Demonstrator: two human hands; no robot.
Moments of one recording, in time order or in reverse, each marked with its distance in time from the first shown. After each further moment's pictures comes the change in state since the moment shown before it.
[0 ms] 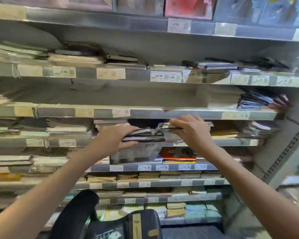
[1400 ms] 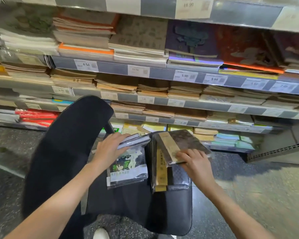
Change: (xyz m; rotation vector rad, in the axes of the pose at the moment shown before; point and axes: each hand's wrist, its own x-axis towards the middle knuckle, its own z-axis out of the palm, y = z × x) left_hand -0.271 -0.117 0.371 -0.171 -0.477 -0.686; right_hand -0.363 -0.131 0.331 0.210 -0.698 0.249
